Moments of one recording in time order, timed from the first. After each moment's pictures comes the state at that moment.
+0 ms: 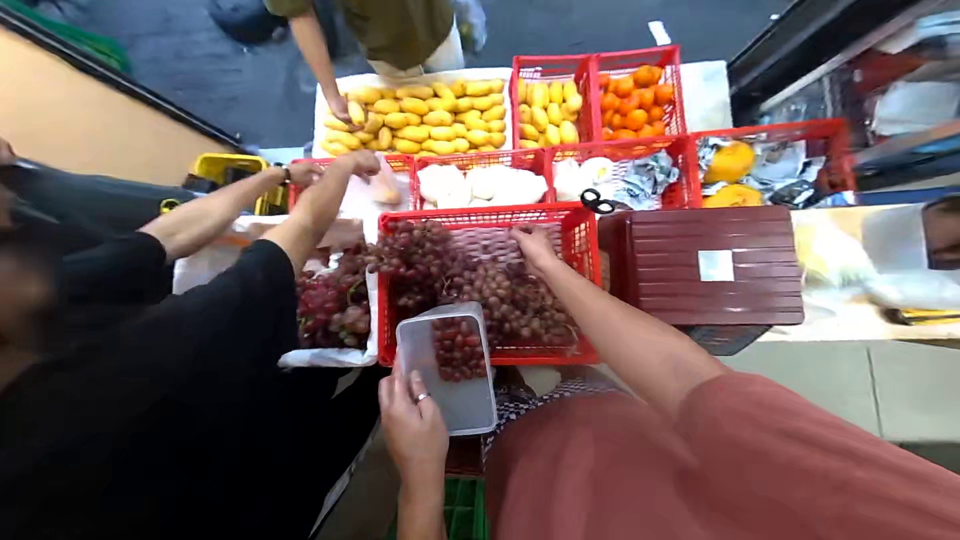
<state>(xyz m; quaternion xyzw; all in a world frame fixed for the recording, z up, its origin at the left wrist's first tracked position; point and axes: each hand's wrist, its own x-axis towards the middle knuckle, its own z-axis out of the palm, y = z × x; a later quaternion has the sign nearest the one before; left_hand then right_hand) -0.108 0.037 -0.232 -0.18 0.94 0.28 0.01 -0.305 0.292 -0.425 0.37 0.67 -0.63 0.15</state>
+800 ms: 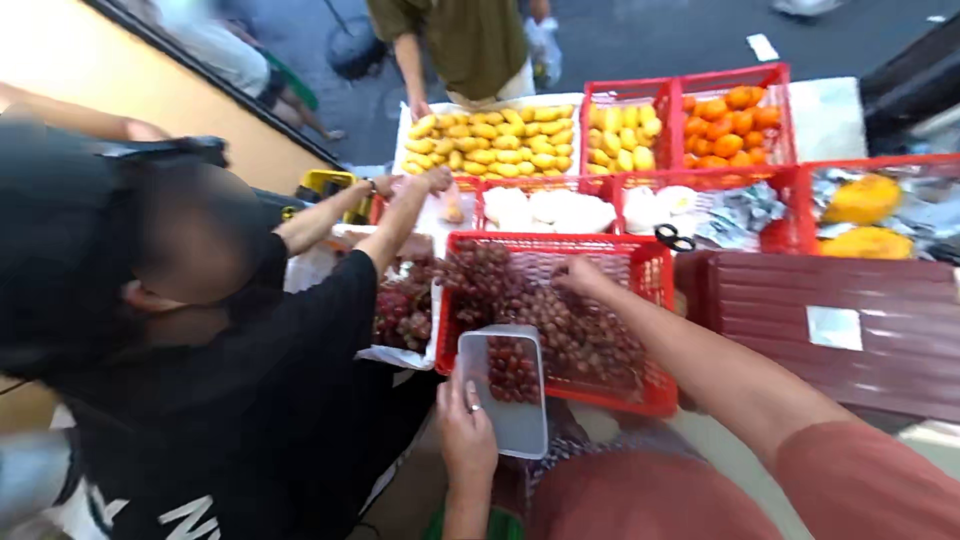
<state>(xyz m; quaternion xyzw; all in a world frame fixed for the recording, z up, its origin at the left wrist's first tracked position) -0.115 0.034 -0.228 -0.19 0.94 0.28 0.00 -0.330 0.286 -0.418 -0.03 0.87 -0.38 0.32</state>
